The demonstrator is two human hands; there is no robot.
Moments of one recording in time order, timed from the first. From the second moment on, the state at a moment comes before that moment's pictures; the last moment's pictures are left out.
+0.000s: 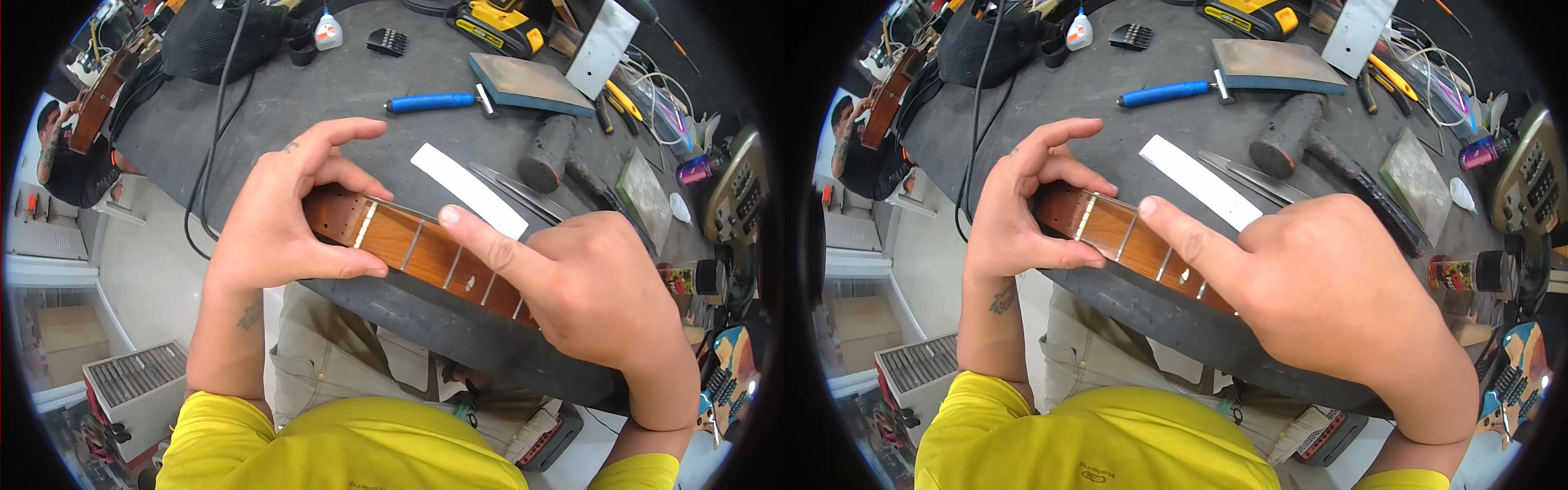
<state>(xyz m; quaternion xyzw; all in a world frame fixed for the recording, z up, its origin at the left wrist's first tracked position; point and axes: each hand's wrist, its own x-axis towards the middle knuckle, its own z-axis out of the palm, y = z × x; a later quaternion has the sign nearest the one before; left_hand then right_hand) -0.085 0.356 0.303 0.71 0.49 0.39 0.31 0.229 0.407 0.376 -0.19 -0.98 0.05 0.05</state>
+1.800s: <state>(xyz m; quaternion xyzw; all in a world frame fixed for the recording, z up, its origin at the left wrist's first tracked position) -0.085 0.354 0.306 0.72 0.50 0.38 0.29 0.220 0.404 0.363 -0.19 -0.98 0.03 0.10</state>
